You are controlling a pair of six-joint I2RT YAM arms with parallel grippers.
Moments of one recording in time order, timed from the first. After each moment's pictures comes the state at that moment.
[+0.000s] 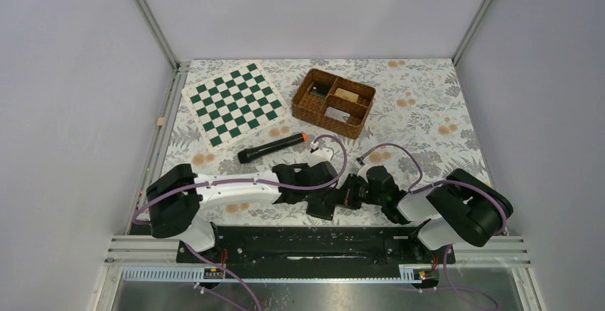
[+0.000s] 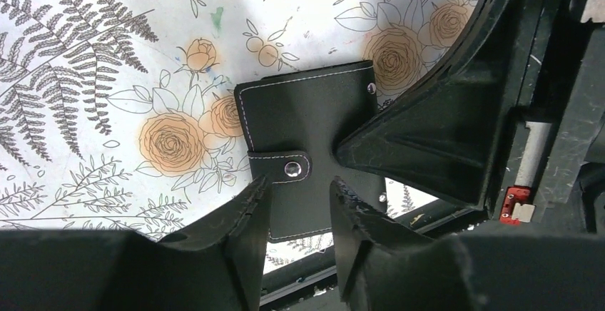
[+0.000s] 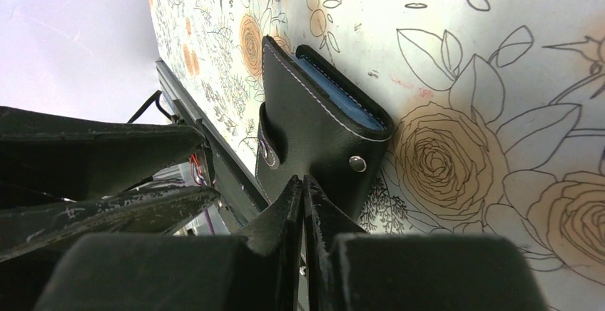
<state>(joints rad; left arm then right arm) -1.20 1.55 1.00 -0.49 -0.33 -0.77 0.69 1.46 0.13 0.76 -0.42 1.09</state>
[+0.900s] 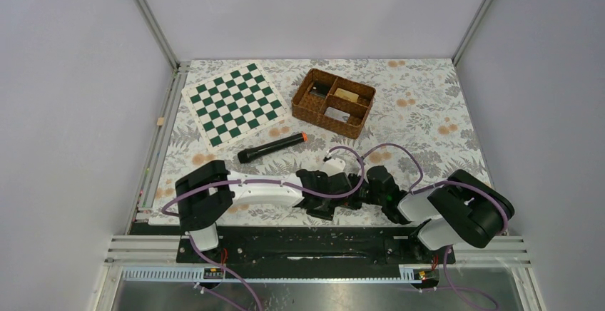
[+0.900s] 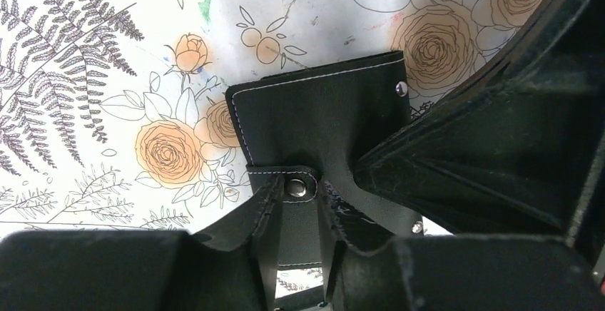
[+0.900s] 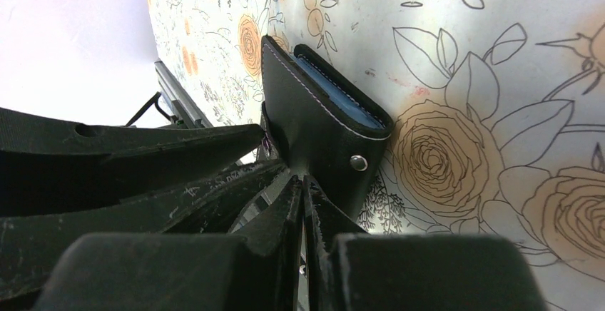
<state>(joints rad) -1.26 1.75 1.10 -0.57 -0.42 -0.74 0.69 1.45 0.13 0.74 -0.42 1.09</state>
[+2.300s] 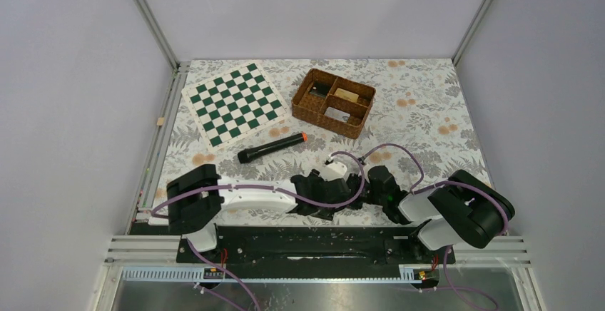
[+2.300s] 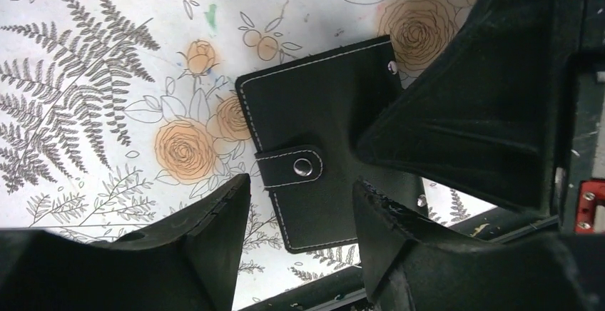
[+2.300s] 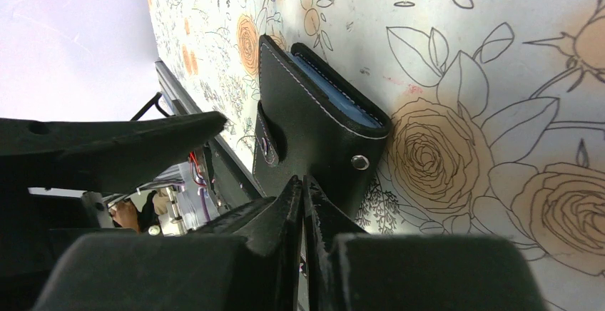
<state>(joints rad) -1.30 1.66 1.04 -0.53 -0.48 -0.66 0.67 1.44 0.13 0.74 -0.43 1.08</state>
